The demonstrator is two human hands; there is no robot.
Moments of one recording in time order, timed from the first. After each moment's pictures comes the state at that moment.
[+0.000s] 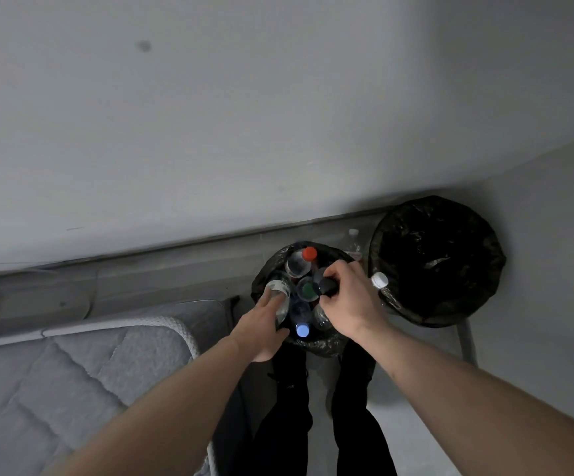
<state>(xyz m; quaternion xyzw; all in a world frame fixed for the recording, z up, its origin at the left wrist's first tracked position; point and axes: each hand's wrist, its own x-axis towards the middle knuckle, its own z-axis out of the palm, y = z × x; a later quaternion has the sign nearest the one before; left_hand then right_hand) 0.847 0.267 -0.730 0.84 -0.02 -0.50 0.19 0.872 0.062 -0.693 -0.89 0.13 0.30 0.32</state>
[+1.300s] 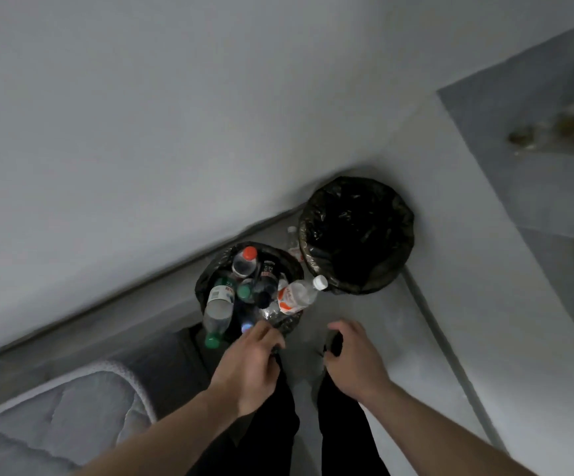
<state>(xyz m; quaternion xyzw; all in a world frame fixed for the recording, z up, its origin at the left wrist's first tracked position) 0.795 0.201 -0.673 0.87 -0.27 -0.35 0.23 0.720 -0.007 -0.675 -0.82 0.30 0.34 0.35</state>
